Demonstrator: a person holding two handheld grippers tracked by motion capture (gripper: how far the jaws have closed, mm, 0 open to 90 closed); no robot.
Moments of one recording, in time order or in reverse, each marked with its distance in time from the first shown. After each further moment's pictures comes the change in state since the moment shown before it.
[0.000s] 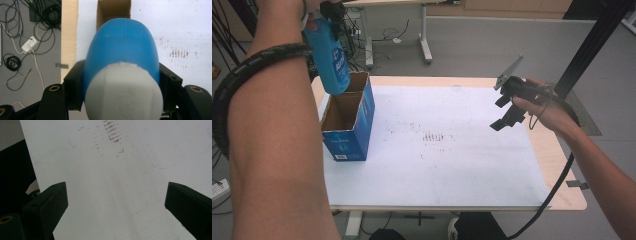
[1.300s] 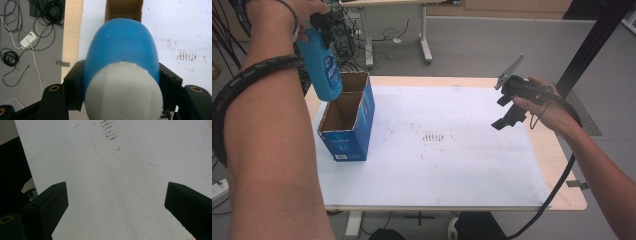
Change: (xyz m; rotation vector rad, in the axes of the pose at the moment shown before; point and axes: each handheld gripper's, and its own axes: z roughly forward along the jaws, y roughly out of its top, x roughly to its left) left arm 0.020 -0.005 0.023 0.004 -0.001 -0.042; right arm 0.001 0.000 -0.004 0.021 -0.032 -0.003
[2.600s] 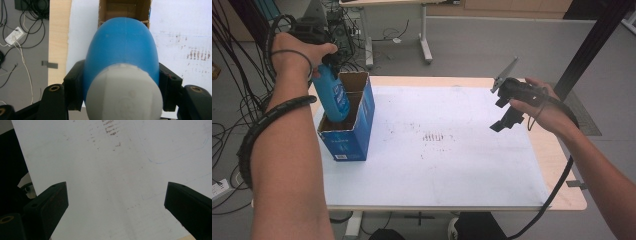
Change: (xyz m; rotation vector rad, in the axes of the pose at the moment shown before) left arm 0.003 -0.012 0.086 0.022 -0.036 -0.002; right arm 0.004 0.005 0.007 0.043 -0.015 -0.025
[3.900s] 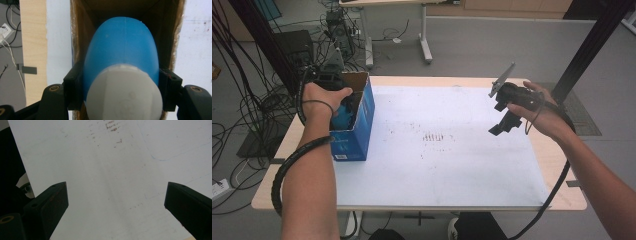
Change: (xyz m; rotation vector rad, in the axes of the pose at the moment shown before) left arm -0.011 -0.020 0.113 0.045 -0.007 0.039; right arm 0.002 -0.004 0.013 0.011 -0.001 0.013
